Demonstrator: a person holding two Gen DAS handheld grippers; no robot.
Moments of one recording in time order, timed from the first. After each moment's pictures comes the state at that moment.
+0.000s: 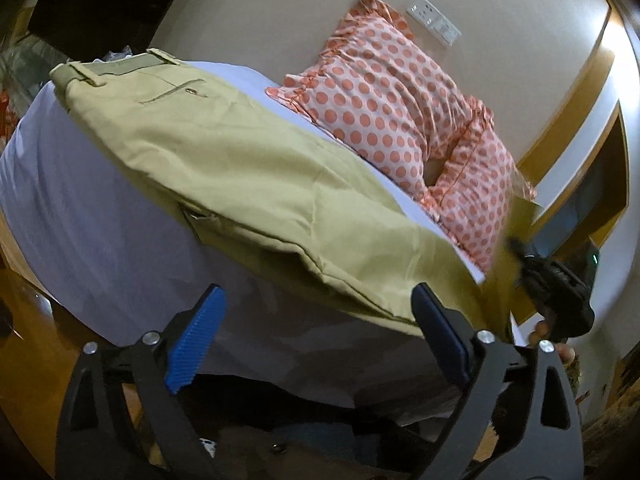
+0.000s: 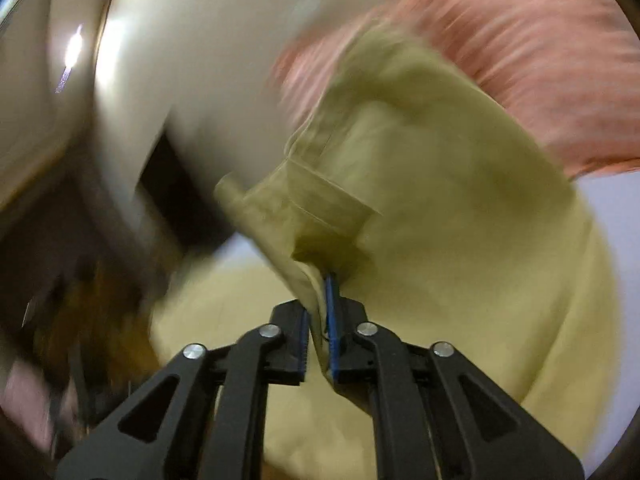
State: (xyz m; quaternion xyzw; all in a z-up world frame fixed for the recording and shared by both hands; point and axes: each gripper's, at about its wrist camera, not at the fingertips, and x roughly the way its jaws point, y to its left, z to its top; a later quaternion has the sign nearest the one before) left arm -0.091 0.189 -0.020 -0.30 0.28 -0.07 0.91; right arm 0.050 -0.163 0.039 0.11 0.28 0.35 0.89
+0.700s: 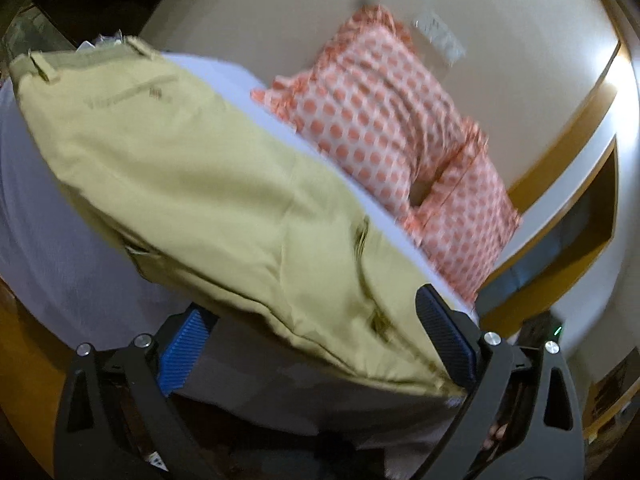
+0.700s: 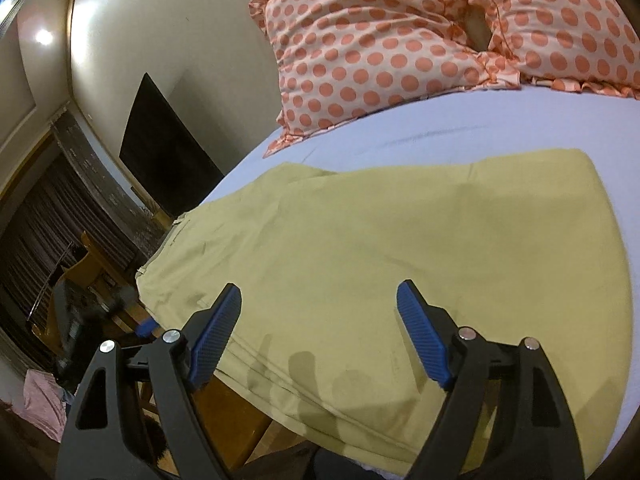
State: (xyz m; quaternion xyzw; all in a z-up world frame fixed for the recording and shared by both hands) left arm -0.050 0.196 -0.013 -0.36 0.25 -0.09 0.89; right arm 0.049 -0.175 -0.002 0.15 0.33 0.31 0.88
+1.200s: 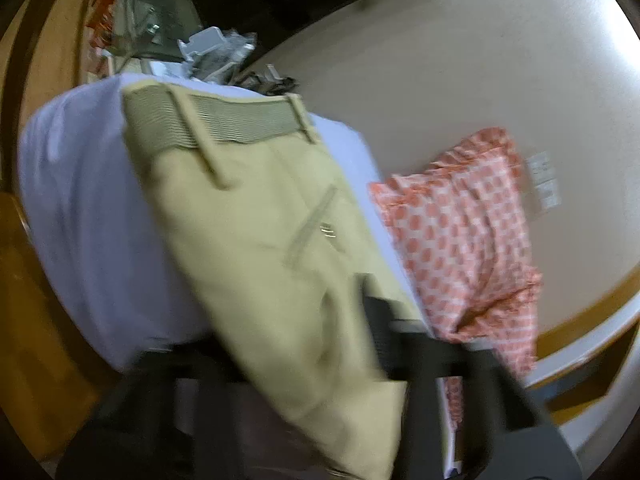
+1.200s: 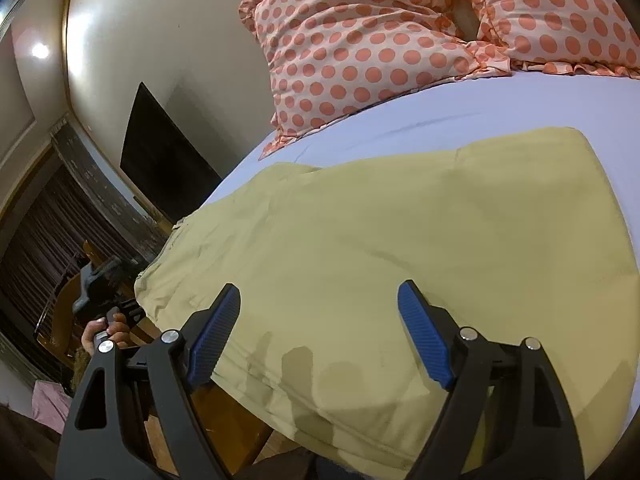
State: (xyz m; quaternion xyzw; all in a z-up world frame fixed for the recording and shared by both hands) left arm -0.027 0.326 -0.026 -0.51 0.24 0.08 0.82; right arm 0.051 -0.186 -0.013 0.17 0.33 0.31 0.88
